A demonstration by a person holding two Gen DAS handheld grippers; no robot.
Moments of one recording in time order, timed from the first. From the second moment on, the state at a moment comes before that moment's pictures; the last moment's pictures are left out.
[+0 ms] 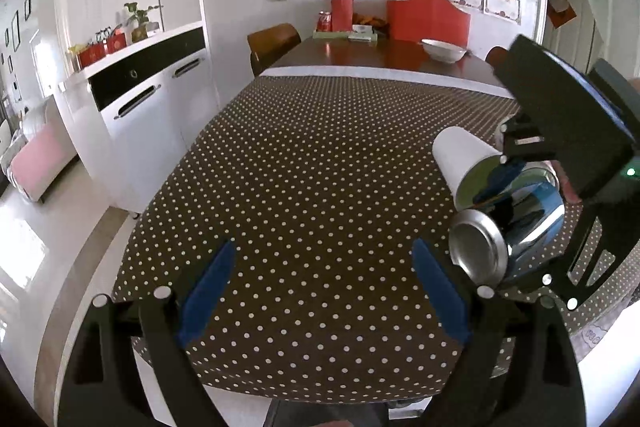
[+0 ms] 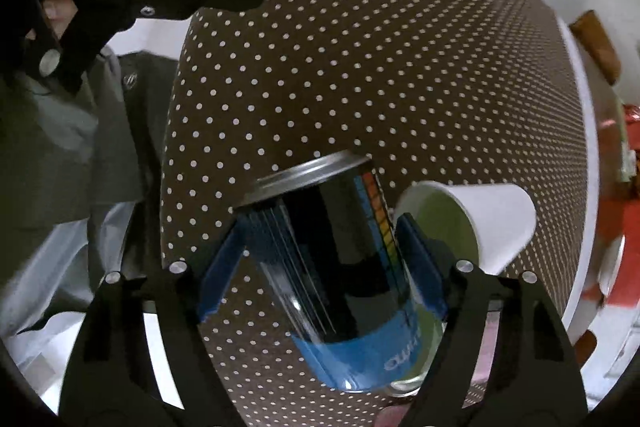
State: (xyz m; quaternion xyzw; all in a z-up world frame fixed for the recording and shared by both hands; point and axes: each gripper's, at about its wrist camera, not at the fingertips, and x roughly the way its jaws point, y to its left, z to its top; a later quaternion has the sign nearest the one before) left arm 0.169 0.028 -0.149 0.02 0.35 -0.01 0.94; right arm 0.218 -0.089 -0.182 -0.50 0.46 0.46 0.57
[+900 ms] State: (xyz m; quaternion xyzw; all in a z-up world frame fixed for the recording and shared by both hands) left arm 0.147 0.008 -0.122 0.04 0.31 -0.05 0.95; right arm 0.212 -0.212 -0.138 0.02 0.38 0.36 0.85
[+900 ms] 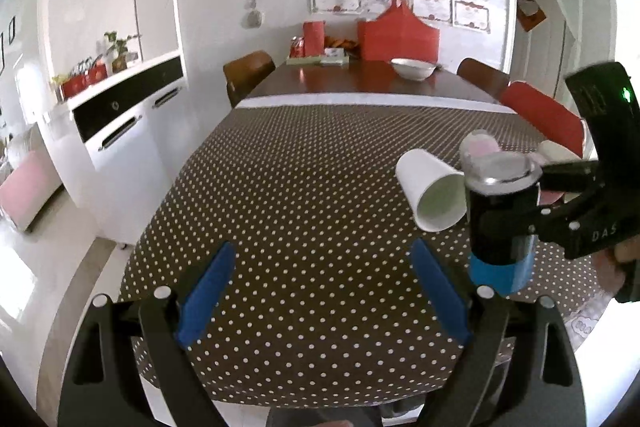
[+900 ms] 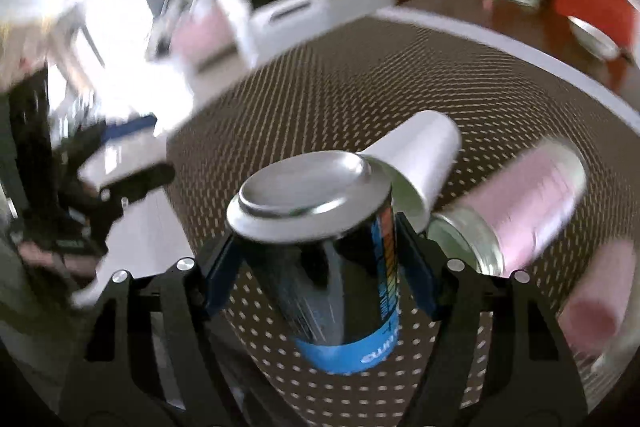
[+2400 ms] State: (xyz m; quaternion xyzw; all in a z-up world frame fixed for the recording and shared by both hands) left arm 0.087 -0.007 -0.094 0.06 0.22 -0.05 0.97; right arm 0.109 -0.224 -0.150 0.07 0.20 0.06 0.98
